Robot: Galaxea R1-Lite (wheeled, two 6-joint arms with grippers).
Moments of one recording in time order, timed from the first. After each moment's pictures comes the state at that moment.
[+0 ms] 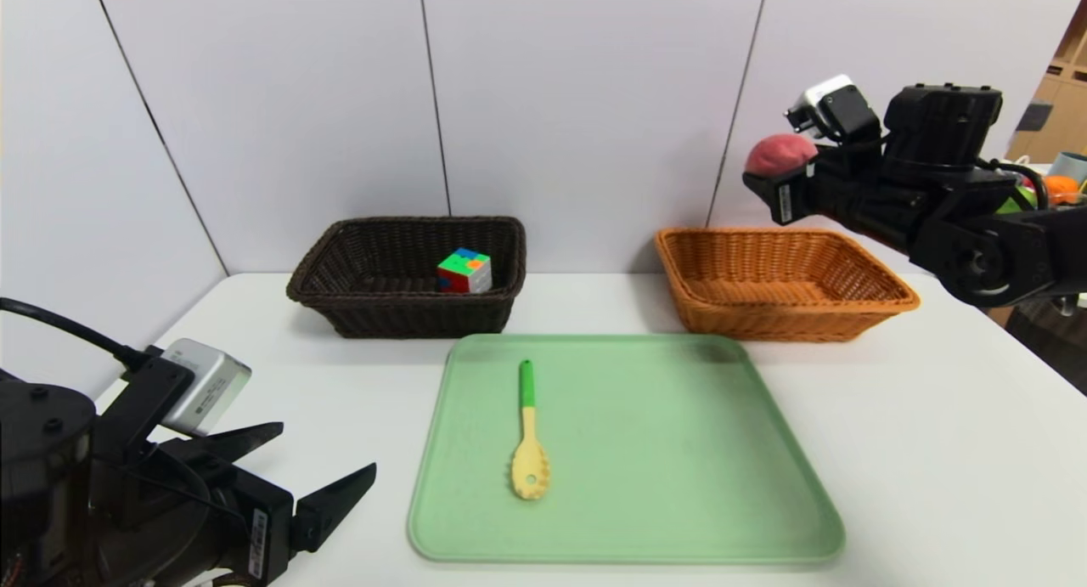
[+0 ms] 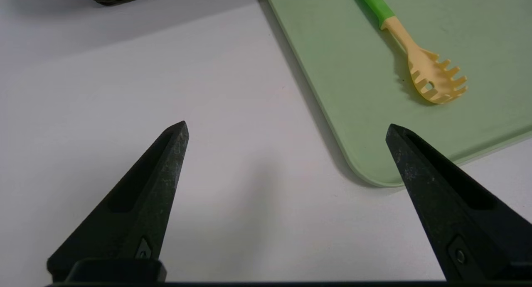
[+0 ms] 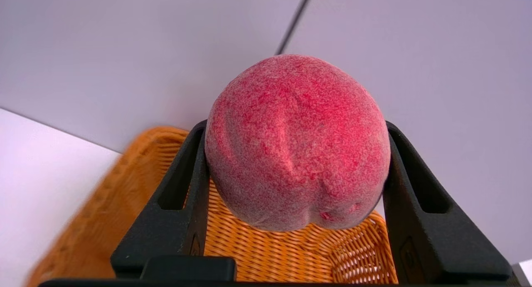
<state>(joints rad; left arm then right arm) -0.61 1.17 -0.36 -0.38 0.20 -0.13 0.16 1.91 -1.27 -0.60 -0.07 -0.41</state>
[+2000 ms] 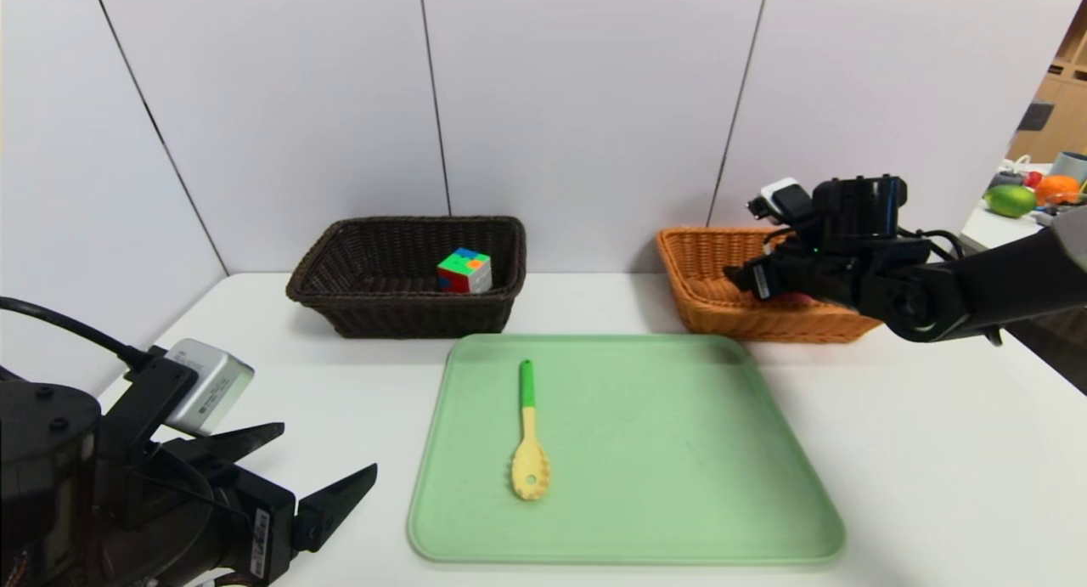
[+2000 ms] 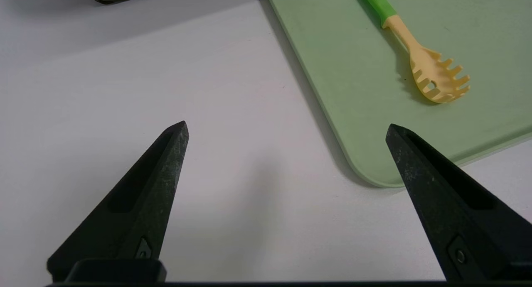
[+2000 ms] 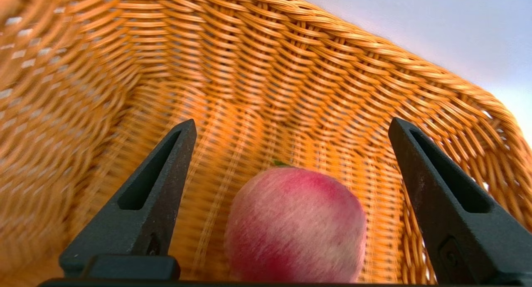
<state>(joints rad) -0.61 1.18 -0.37 -0.38 0.20 -0.13 0.14 2.06 -1.22 -0.48 -0.13 -0.34</state>
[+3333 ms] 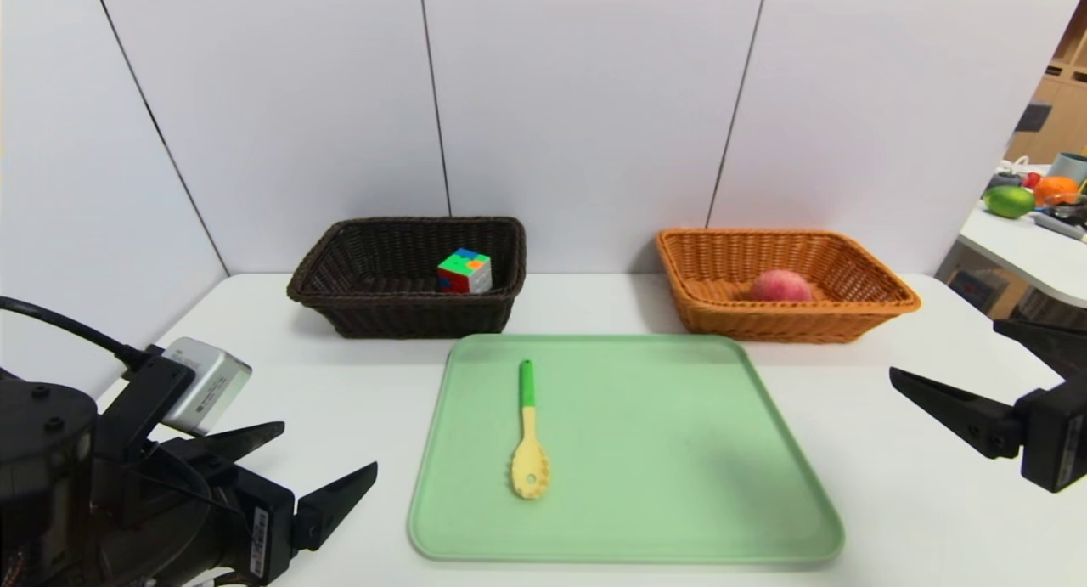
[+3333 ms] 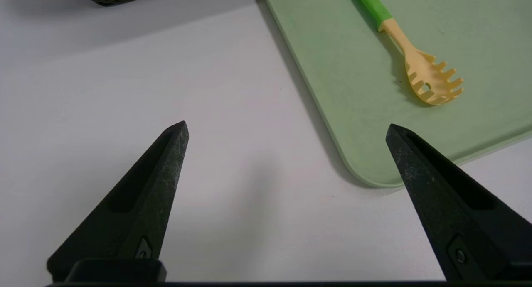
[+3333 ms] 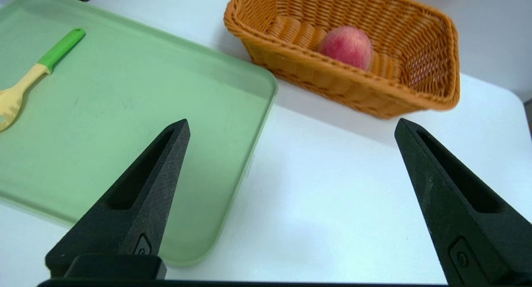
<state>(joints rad) -0.61 1.17 -0.37 -0.39 0.20 -0.14 0.31 1.02 -0.57 -0.16 -0.09 -0.16</state>
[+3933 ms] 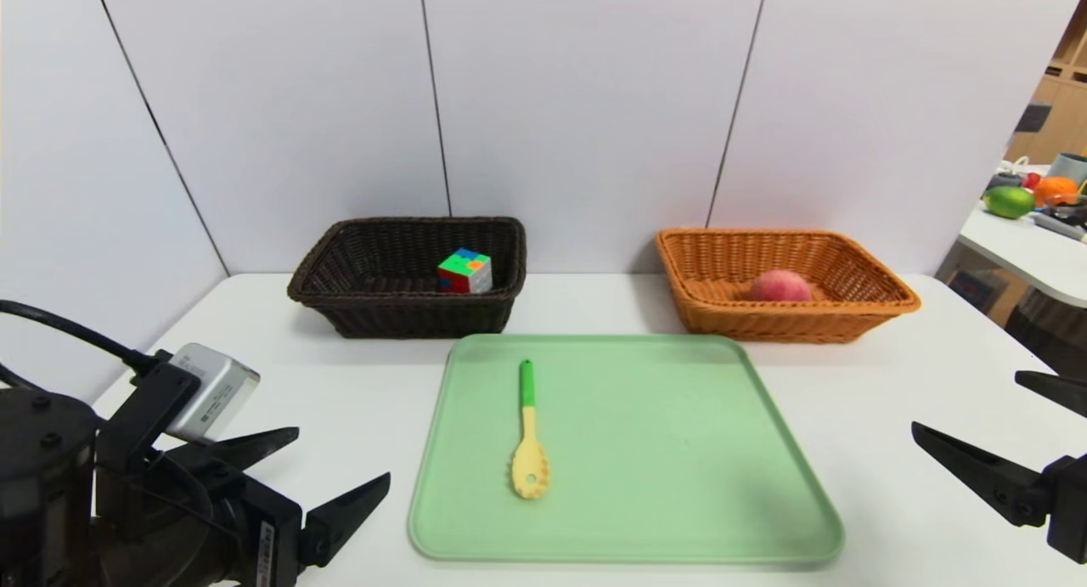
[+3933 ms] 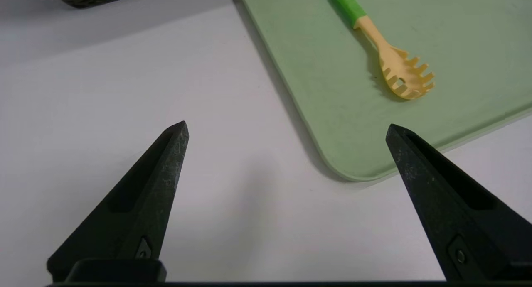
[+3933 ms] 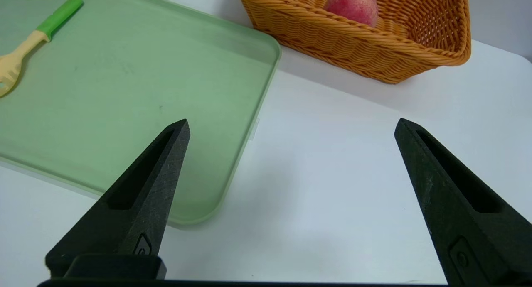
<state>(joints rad) -0.67 1.17 -0.37 -0.38 0.20 -0.16 0.31 0.92 -0.44 -0.17 -0.10 -0.15</state>
